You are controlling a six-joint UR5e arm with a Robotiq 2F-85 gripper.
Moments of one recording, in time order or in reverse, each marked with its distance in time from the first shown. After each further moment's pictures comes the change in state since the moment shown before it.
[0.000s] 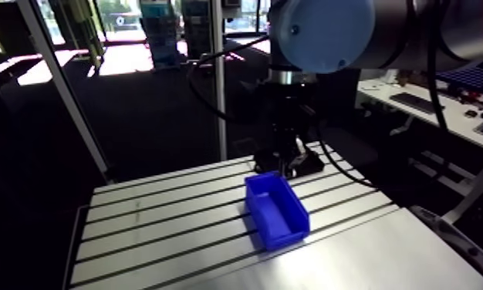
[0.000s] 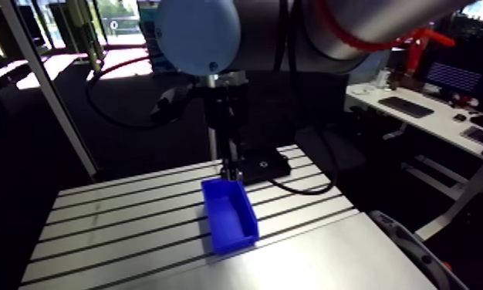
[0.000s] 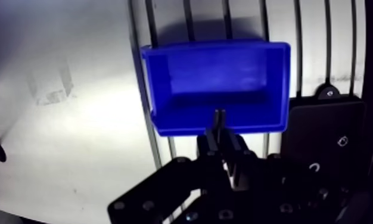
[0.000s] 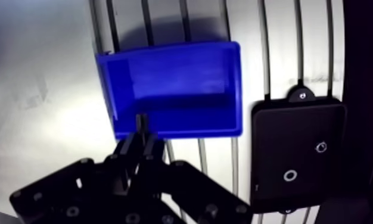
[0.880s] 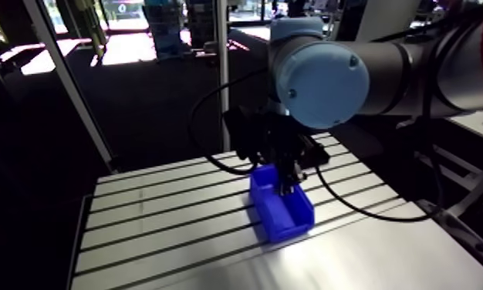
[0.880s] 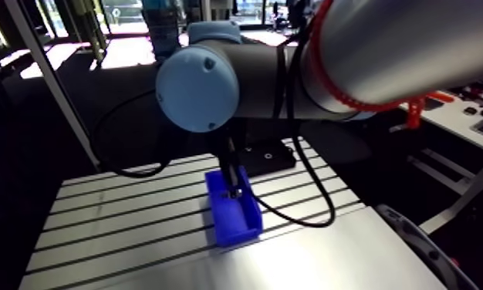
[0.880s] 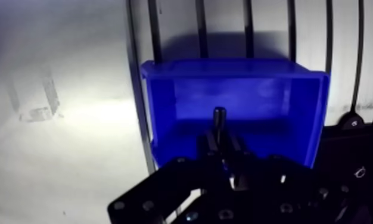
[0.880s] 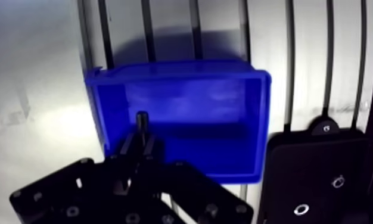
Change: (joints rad) arm 0.017 0.044 0.129 -0.175 -0.001 -0.021
